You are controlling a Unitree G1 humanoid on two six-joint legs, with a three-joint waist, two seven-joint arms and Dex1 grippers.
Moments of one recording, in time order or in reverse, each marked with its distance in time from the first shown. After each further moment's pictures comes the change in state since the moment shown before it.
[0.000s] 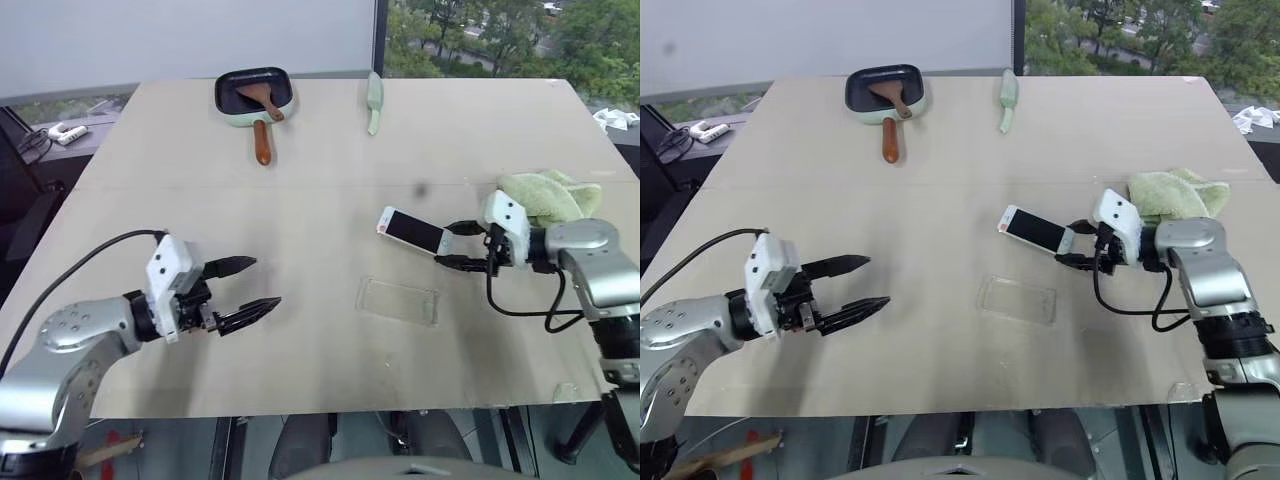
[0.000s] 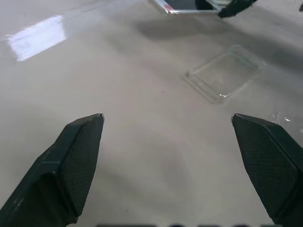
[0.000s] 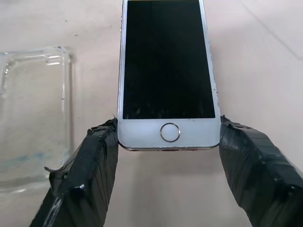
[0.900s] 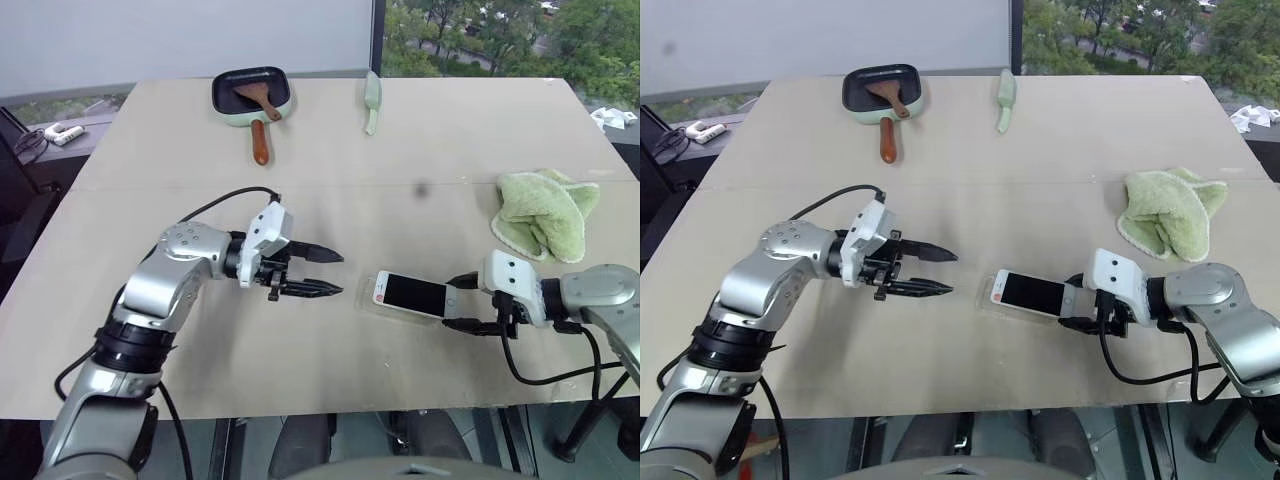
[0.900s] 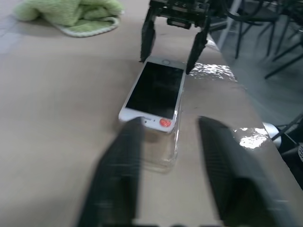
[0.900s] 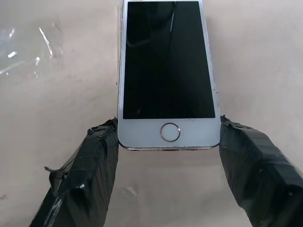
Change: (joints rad) left arm -0.585 -0.140 -0.480 0.402 0.188 -0.196 -0.412; right arm 0.278 -0.212 0.104 -0.441 0.095 0.131 -0.078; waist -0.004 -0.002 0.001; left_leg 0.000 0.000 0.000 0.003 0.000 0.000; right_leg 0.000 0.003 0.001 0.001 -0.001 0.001
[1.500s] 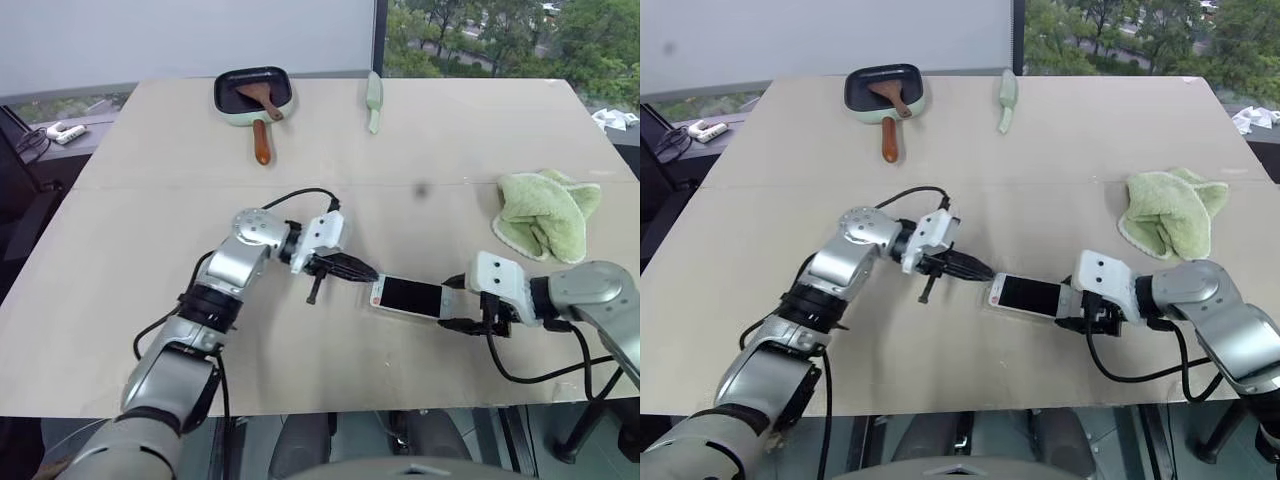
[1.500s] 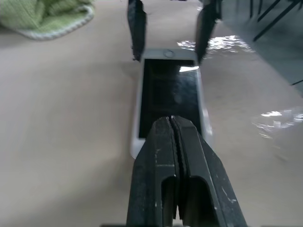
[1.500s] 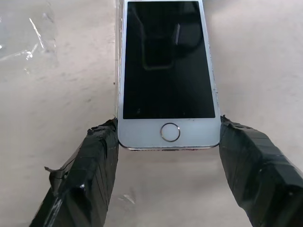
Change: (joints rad) left arm -0.194 -0.238 -0.137 0.351 0.245 -0.315 -0.053; right arm -0.064 -0.026 0.081 -0.050 -0.038 0.059 -0.057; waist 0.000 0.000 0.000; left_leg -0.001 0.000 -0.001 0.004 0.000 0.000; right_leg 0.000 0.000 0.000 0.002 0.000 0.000
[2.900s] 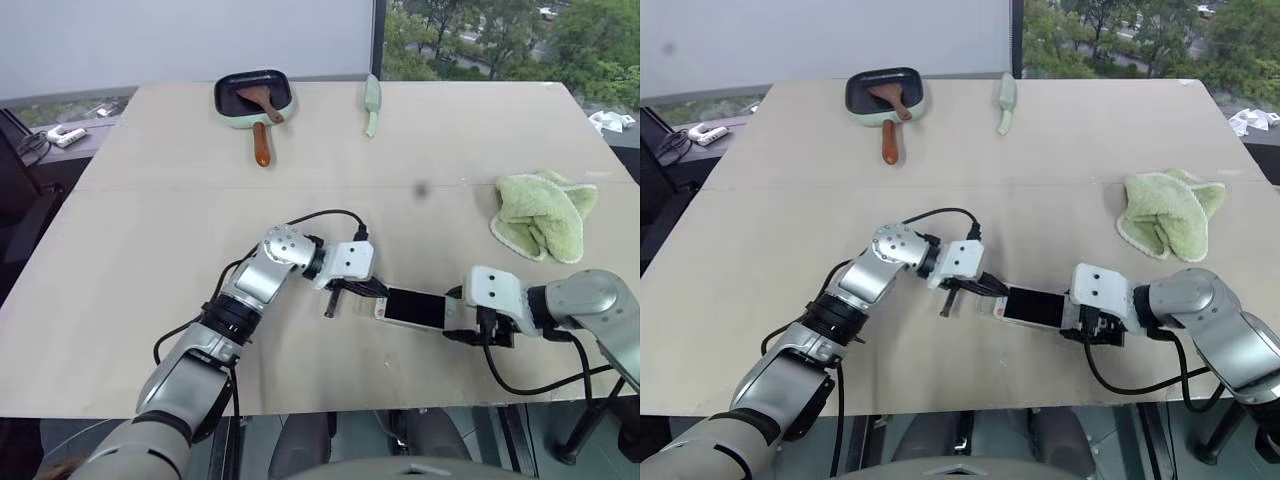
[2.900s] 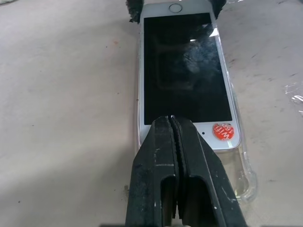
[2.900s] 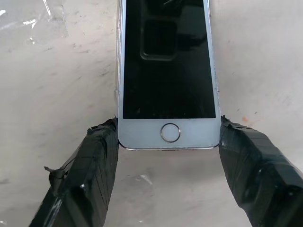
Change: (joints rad) left arm 0.039 -0.039 -0.112 -0.028 0.193 -0.043 0.112; right arm 0.037 -0.030 0.027 -0.055 -0.018 0.096 -0.002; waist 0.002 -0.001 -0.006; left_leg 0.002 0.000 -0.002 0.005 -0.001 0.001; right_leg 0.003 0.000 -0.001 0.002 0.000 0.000
